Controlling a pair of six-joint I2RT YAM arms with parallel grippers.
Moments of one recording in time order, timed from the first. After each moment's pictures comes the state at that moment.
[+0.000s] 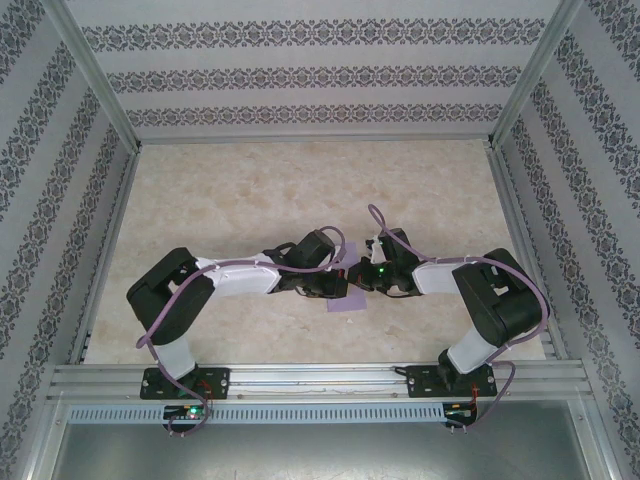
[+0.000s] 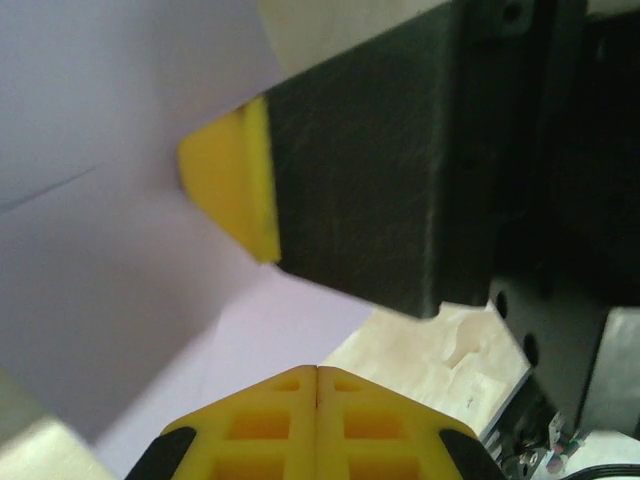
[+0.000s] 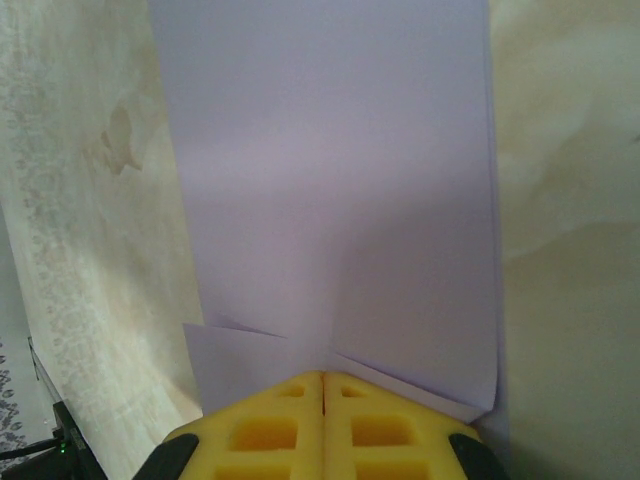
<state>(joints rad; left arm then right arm) -0.84 1.77 0.99 -0.13 0.41 -0.76 0.43 1.61 0.53 0.15 -0.57 0.79</state>
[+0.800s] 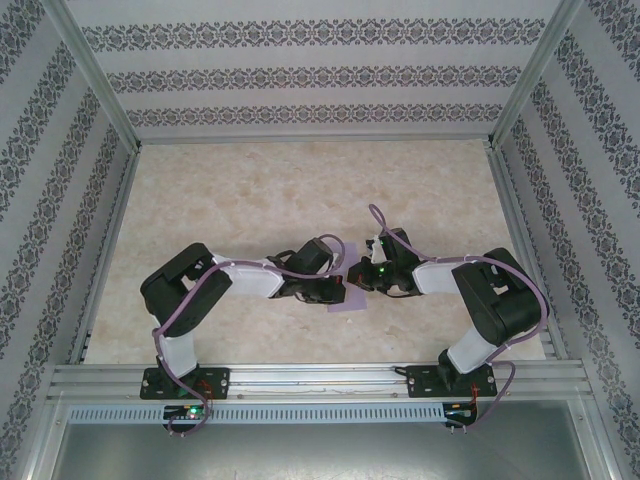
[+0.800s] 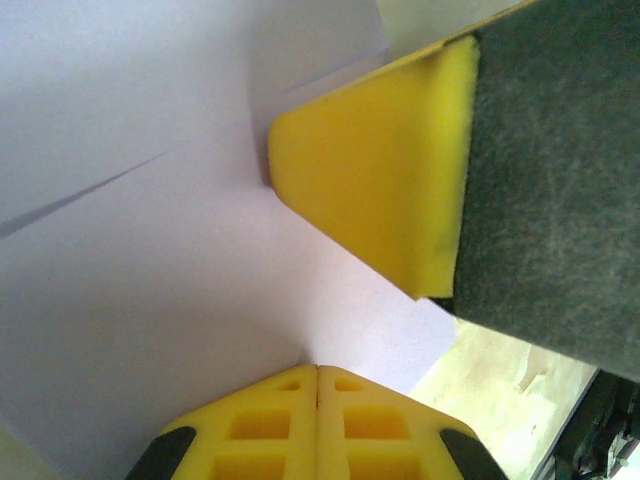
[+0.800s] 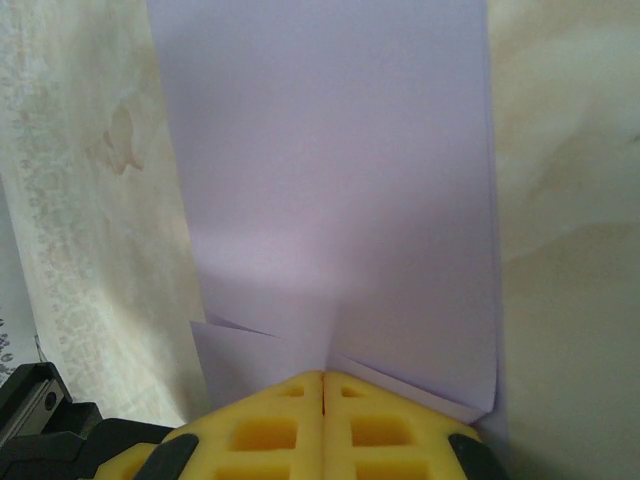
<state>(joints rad) -0.83 1.84 0.90 0.02 0.42 -0.77 0.42 1.62 0.53 0.16 -0.59 0.79</state>
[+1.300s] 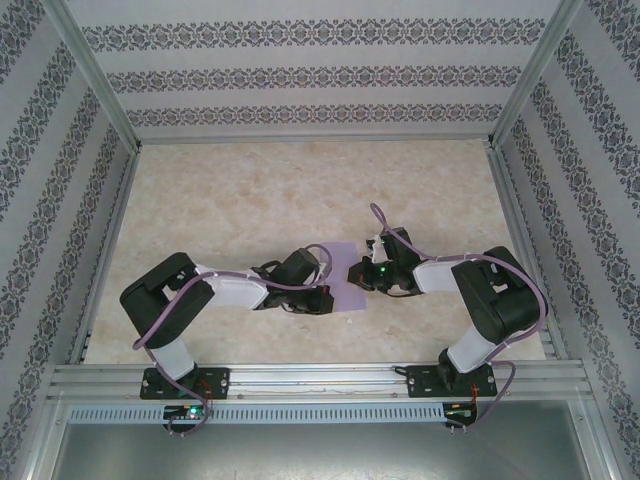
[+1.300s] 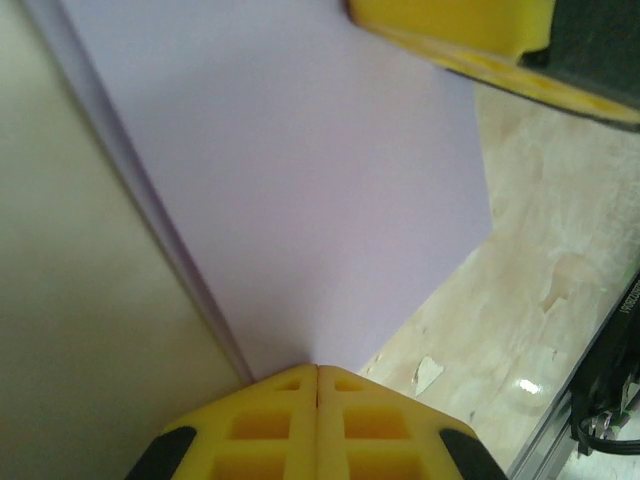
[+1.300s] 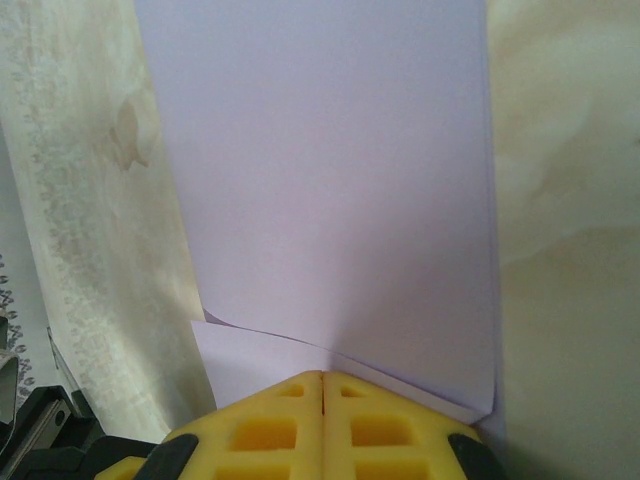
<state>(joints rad) -0.83 1.72 0.73 0.05 0.42 -0.77 0.40 1.63 0.54 0.15 -0.62 0.77</state>
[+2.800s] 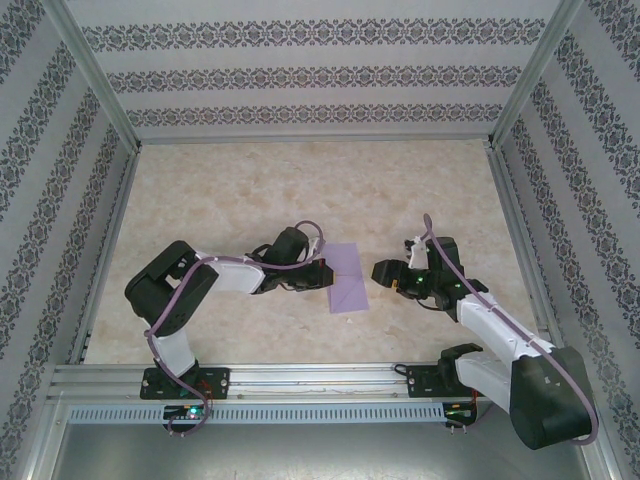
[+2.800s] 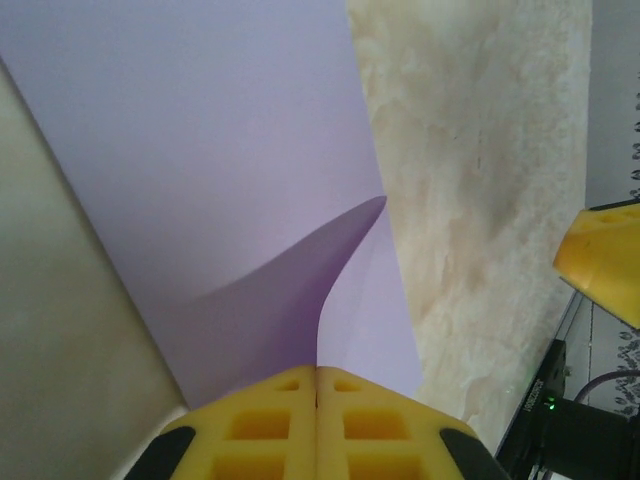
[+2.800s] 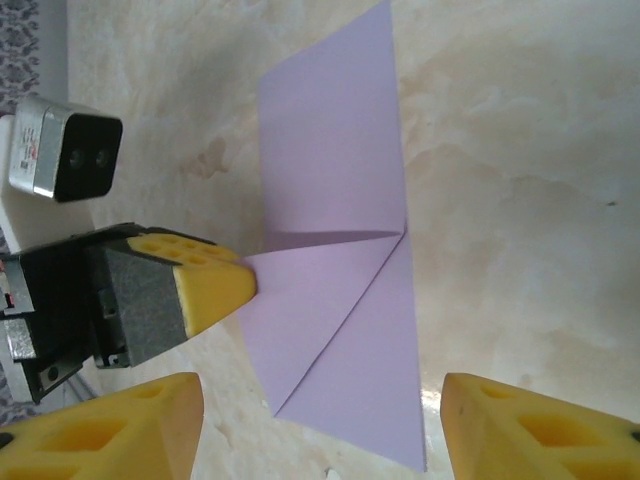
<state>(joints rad) -0.69 1.78 0.79 0.23 0.50 -0.82 0.21 1.04 0.38 -0.16 -0.64 0.65</state>
